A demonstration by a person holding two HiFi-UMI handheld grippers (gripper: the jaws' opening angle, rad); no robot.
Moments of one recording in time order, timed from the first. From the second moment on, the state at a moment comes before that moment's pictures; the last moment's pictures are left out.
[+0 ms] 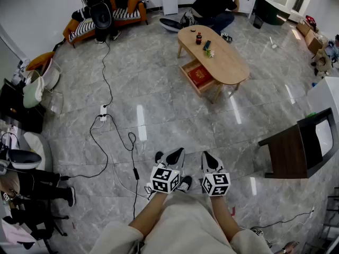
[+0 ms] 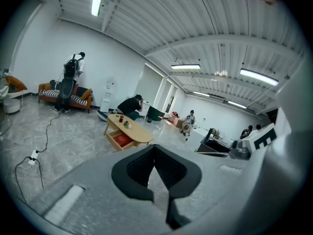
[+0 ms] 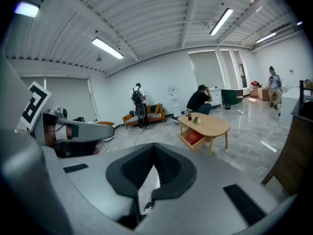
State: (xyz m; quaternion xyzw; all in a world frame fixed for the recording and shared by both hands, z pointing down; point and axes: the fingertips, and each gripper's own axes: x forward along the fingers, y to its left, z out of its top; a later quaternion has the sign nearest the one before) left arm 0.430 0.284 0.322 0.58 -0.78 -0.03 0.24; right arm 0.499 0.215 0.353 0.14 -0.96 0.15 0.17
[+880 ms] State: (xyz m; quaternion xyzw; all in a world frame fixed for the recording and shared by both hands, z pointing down) left arm 0.303 0.279 0.319 0.61 -0.75 -0.02 0.25; right arm 0.382 0.197 0.348 0.17 -0.96 0.19 0.14
